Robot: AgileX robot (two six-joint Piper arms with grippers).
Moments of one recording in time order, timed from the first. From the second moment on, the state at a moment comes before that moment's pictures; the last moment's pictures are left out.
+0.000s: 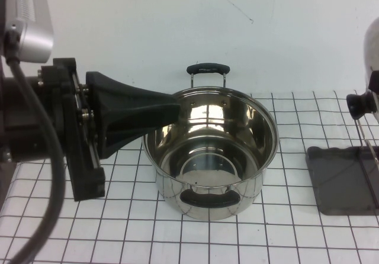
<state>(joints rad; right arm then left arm) 0.08 1.02 -0.79 1.21 0.51 -1.05 -0.28 1.07 -0.97 1.77 -1.05 -1.76</state>
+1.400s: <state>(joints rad) 0.08 1.26 -0.79 1.38 0.36 -1.13 -0.28 1.06 -0.97 1.78 -1.07 -1.81</state>
